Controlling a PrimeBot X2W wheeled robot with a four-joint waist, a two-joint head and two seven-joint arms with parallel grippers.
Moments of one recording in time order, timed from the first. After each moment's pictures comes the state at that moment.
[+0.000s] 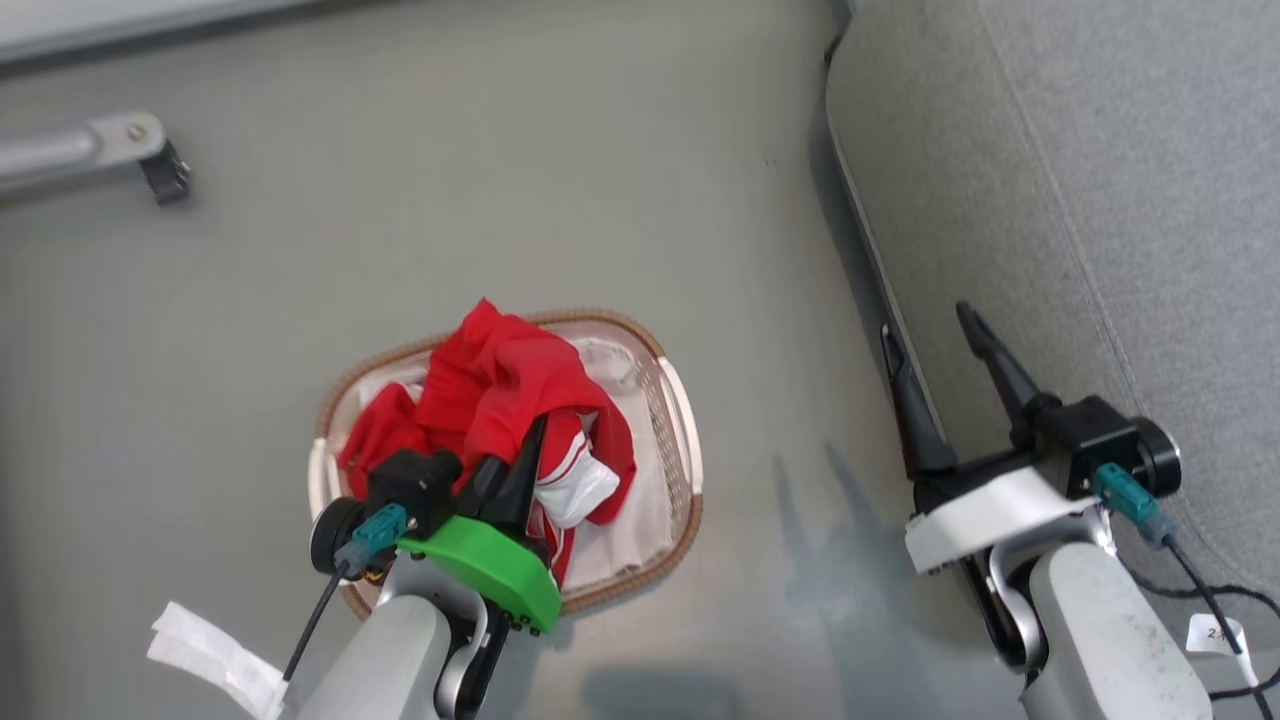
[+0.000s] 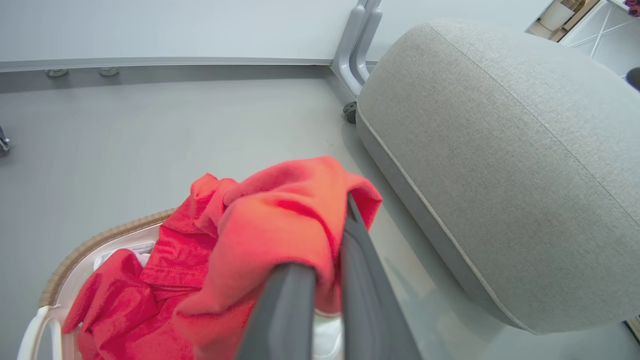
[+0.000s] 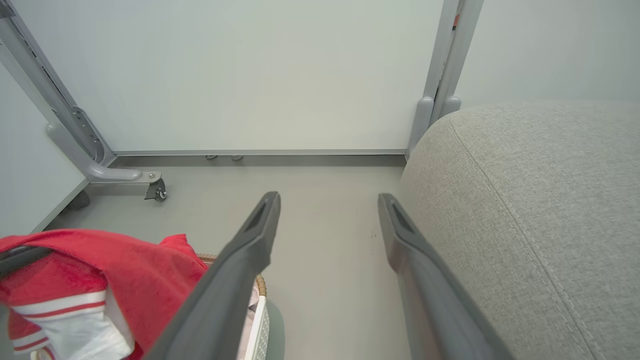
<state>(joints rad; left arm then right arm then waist) -0.36 0.10 -0.50 0.51 -0.48 -0.13 -0.26 -0.27 -0.06 0.14 0.19 0.14 0.13 -0.26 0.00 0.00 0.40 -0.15</state>
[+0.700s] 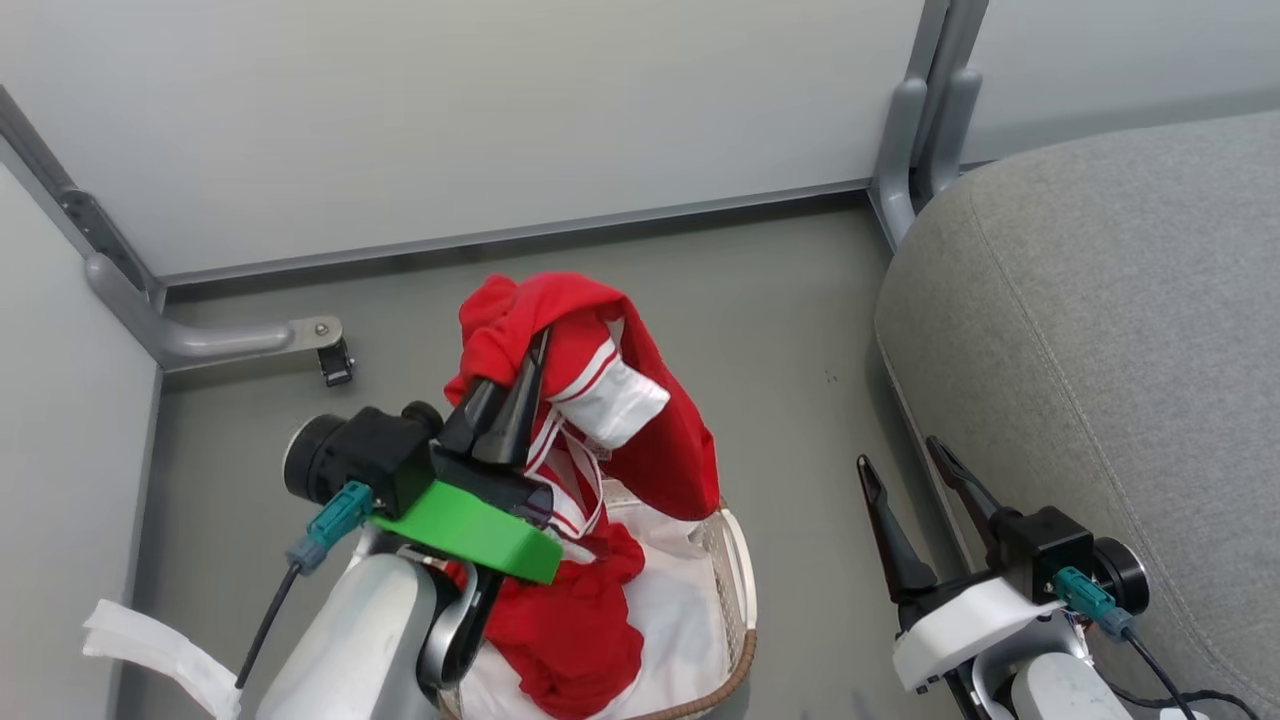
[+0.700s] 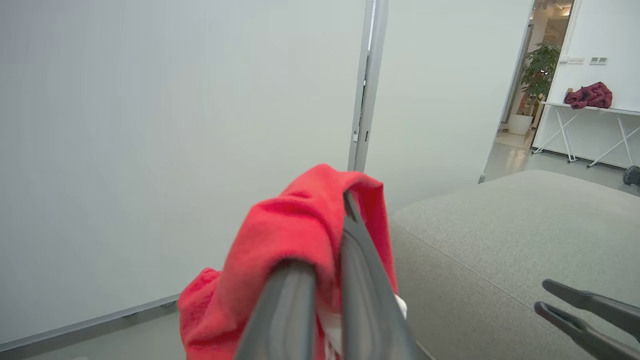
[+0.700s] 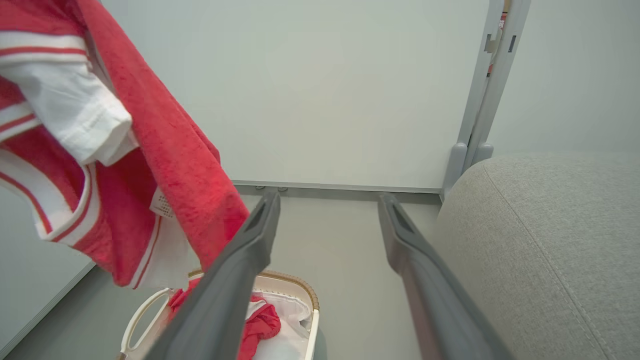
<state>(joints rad) -0.34 0.14 -0.46 0.20 -0.41 -0.13 -0.26 -0.11 -0.05 0.18 0.24 0.15 0.13 -0.26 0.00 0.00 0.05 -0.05</state>
